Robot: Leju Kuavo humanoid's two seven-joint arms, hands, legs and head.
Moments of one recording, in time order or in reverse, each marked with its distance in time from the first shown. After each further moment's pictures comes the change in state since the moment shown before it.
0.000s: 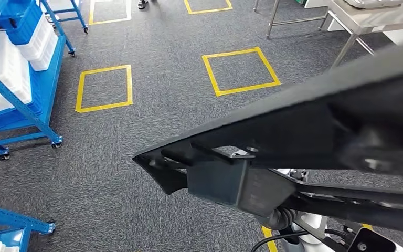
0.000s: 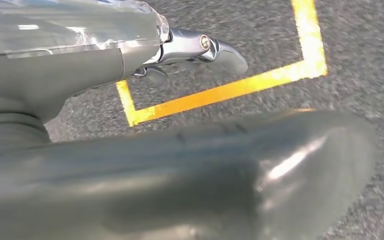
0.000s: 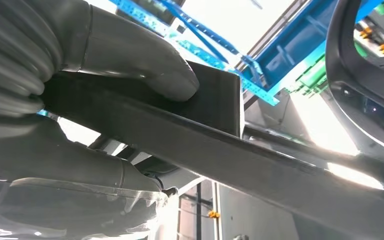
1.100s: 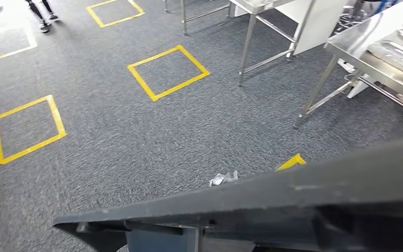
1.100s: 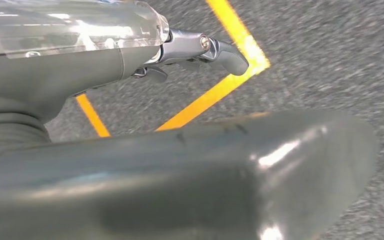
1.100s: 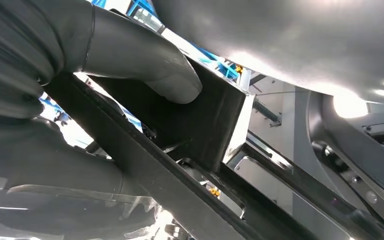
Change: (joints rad) left arm -0.001 0.024 0.040 0.000 0.001 0.025 0.007; right arm -0.035 -0.020 0.319 -0.042 0.155 -0.201 0.005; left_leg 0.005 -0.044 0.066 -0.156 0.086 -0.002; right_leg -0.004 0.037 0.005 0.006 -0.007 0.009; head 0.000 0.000
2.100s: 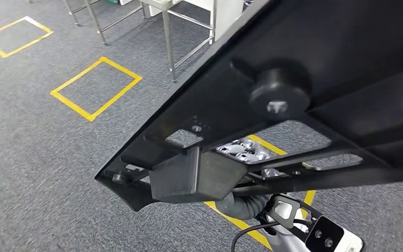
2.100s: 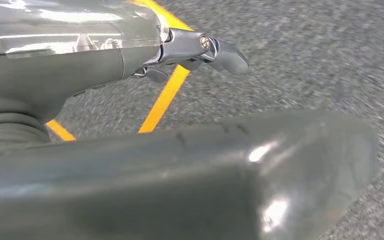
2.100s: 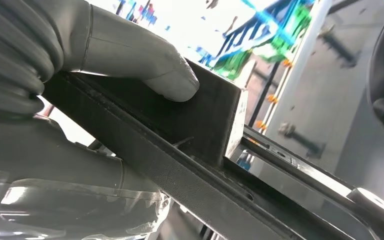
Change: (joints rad) left arm -0.013 -0.027 0.041 -0.004 0.000 -0.019 -0.017; right arm -0.044 0.077 -0.234 0.161 -0.067 0.155 -0.004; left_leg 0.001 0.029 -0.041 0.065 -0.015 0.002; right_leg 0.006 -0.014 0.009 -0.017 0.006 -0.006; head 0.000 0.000
